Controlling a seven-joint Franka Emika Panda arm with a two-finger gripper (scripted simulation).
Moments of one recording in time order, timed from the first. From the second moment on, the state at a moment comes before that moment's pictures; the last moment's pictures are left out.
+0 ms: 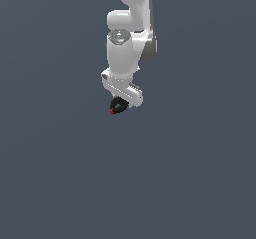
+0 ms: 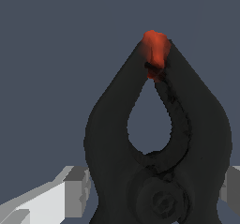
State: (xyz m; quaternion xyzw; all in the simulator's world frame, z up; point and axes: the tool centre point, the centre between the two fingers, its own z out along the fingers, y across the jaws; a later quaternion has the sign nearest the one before) arm -0.114 -0.026 0.159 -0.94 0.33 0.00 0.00
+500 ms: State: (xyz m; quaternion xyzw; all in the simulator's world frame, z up) arm -0.132 -0.009 0.227 -0.94 0.33 0.00 0.00
